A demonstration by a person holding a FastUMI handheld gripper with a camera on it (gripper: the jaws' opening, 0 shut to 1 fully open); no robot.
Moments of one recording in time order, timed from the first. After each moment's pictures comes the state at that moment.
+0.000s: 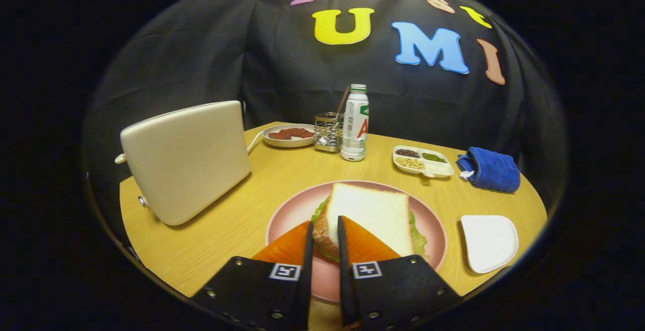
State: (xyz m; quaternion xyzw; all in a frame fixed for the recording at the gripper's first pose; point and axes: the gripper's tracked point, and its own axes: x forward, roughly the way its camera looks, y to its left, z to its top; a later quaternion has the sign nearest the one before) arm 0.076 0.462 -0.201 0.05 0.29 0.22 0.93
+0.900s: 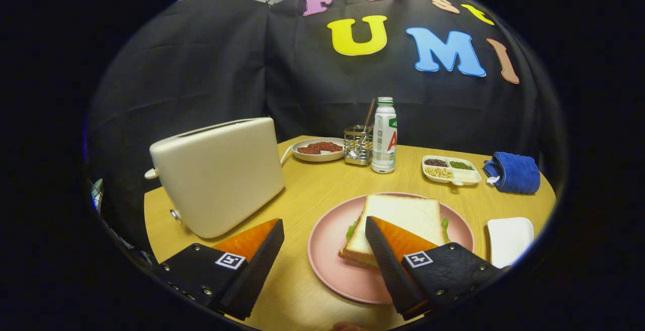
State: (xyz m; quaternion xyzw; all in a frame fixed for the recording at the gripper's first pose) arm 0.069 0.497 -0.158 0.09 0.23 0.28 0.93
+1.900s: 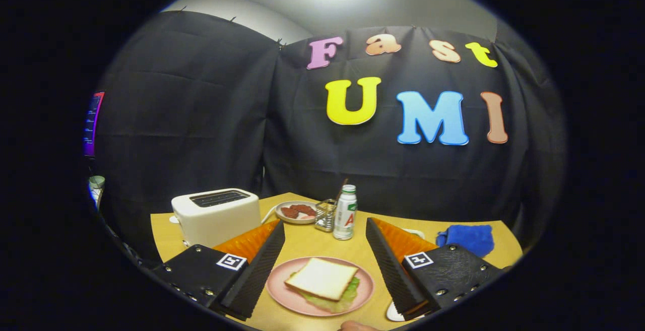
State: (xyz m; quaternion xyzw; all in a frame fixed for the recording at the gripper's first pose) arm 0.097 0.334 -0.021 0.05 0.08 0.24 0.97
